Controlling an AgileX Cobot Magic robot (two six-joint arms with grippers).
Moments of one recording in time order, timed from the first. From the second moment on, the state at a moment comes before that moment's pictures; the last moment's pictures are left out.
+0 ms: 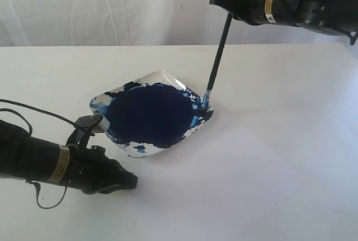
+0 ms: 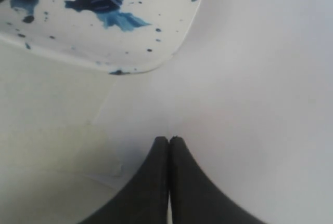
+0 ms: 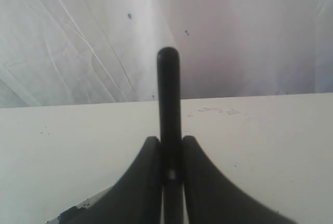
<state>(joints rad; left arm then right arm) -0.40 1.81 -0.62 1.33 -0.61 -1.44 0.41 1.81 -1.34 -1.16 -0.13 1.42</state>
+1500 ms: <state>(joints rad) -0.40 1.81 -0.62 1.33 -0.61 -1.44 0.40 1.36 -1.06 -1.61 -0.62 1.90</state>
